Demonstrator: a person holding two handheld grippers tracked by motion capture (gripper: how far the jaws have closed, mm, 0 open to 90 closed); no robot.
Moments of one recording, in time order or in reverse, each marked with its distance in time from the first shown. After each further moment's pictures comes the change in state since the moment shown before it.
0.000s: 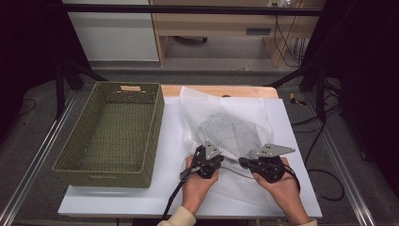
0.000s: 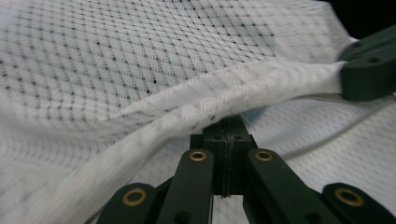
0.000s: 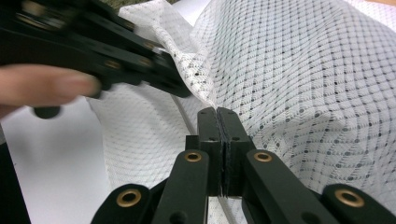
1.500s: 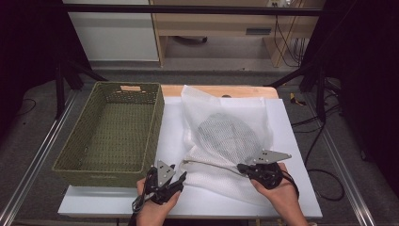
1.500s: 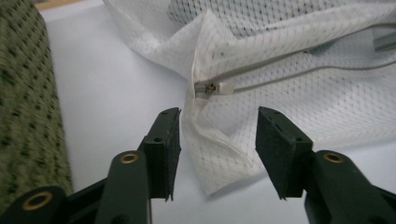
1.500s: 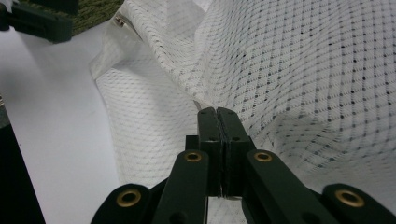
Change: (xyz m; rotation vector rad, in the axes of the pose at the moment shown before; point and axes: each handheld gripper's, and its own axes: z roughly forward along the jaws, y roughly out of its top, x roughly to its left) left arm 0.027 -0.059 -0.102 0.041 0.240 -0.029; right arm 0.012 -0.011 0.001 0.032 0.002 -0.022
